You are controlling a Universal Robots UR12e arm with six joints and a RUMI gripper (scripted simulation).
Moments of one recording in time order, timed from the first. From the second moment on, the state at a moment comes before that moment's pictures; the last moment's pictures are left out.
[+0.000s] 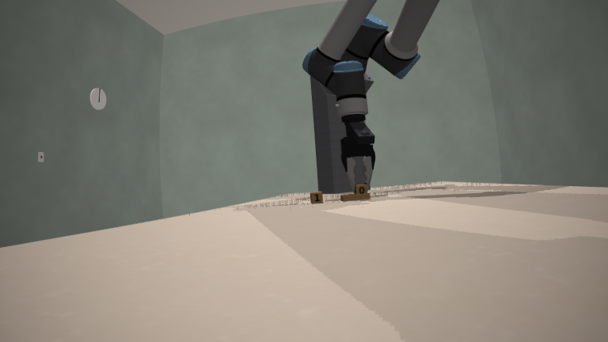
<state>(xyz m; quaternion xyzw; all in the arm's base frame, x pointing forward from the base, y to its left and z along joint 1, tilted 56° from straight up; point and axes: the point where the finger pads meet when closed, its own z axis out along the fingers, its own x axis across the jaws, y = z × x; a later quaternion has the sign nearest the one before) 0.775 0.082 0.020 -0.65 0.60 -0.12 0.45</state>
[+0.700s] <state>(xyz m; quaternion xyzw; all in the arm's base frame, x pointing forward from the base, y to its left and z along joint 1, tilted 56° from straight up) 0.775 0.082 0.020 -0.65 0.60 -0.12 0.45</state>
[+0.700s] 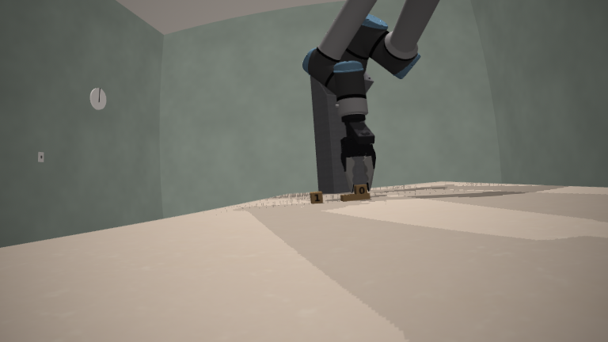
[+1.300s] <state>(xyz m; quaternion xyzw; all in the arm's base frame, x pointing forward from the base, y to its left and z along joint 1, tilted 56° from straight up) 0.763 0.074 0.030 -0.65 0.60 -0.12 0.45</state>
